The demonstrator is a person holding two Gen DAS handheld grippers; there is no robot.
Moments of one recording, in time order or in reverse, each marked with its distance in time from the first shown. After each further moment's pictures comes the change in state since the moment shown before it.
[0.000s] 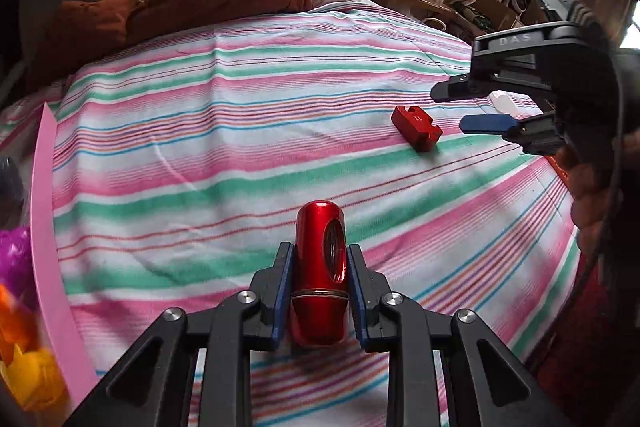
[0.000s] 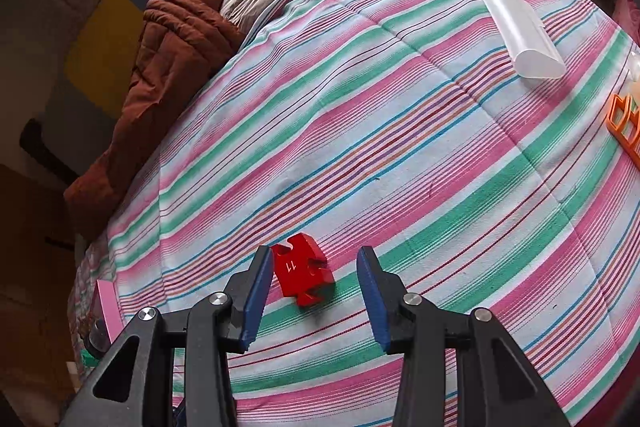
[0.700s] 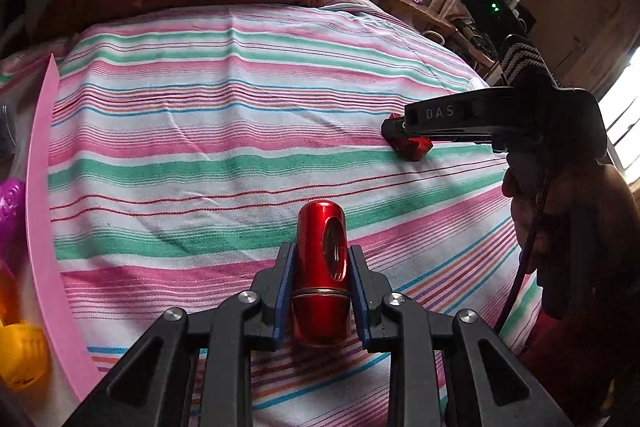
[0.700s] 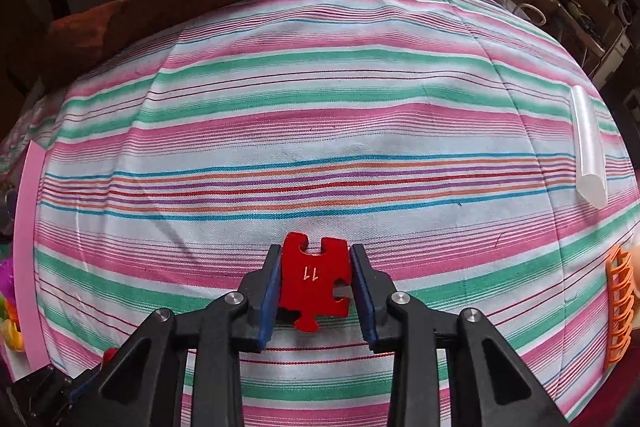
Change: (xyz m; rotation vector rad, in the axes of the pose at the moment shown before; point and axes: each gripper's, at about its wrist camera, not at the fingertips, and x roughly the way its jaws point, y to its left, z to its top) left arm -0.002 0.020 -0.003 -0.101 0.019 -0.097; right arm 0.053 0.064 -0.020 -0.486 0.088 -0.219
